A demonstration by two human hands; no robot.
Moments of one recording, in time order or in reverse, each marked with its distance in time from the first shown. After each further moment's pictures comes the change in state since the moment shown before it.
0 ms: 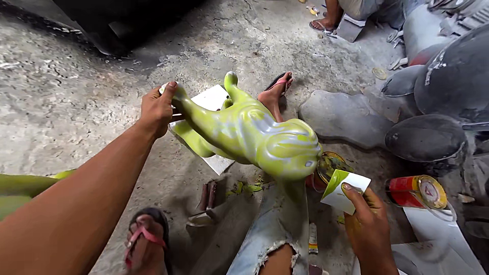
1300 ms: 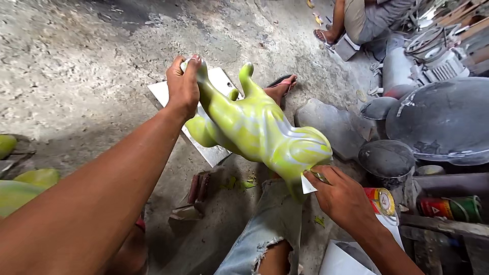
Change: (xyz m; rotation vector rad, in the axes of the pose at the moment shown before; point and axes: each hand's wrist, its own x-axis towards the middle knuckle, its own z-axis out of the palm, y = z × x) left_hand 0.025 -0.021 0.027 -0.320 0.021 0.303; right_hand 0.037 -0.045 0.069 -1.572 -0.732 -0.969
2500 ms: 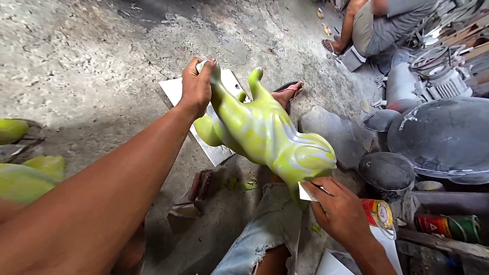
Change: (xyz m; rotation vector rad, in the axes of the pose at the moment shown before) left_hand 0.001 0.000 -0.002 -0.017 -0.006 -0.043; right_hand -0.001 -0.011 0.006 0.129 0.049 0.037
